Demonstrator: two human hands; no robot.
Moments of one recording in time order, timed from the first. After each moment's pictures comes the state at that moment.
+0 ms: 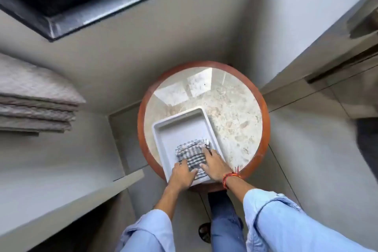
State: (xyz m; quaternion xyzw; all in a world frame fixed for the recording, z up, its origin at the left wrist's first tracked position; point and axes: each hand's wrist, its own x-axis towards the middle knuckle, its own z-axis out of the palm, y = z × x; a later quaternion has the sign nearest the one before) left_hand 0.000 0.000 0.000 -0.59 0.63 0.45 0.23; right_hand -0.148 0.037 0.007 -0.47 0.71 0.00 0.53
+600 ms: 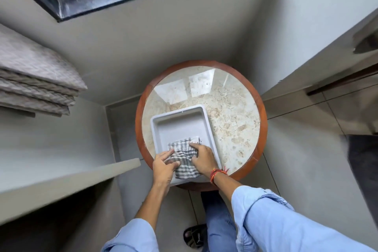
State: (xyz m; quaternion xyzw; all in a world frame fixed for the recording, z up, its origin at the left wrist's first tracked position) left_hand 0.026 0.002 0.001 -0.72 0.33 0.58 -0.19; right_hand -0.130 0.017 0.005 -0.39 0.76 -0.11 0.52
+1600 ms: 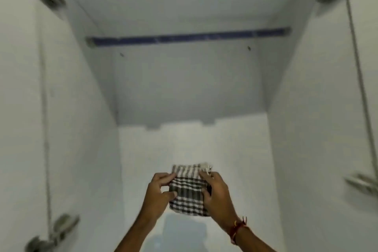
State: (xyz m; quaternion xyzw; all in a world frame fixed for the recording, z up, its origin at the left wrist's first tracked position) left_hand 0.504 0.472 0.694 -0.76 0.23 -0.18 -0.58; right_hand 0.464 0.281 0.676 -0.84 -0.10 -0.37 0.39
